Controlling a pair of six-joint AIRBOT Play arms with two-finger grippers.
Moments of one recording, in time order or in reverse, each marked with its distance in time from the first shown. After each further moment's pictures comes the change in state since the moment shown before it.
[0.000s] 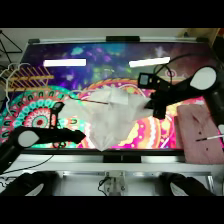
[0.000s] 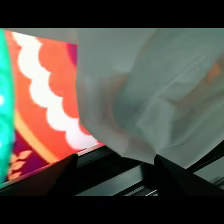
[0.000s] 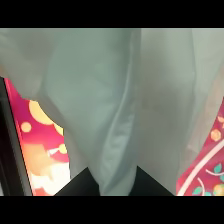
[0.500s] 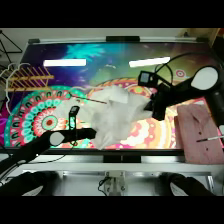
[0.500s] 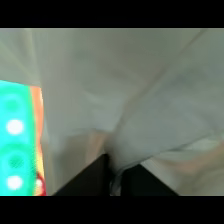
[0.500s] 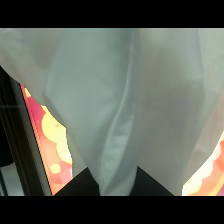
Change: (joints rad) left arm -0.145 -0.282 -0.070 -0.162 0.470 0.089; right arm 0.000 0.005 0.000 0.018 0.035 0.080
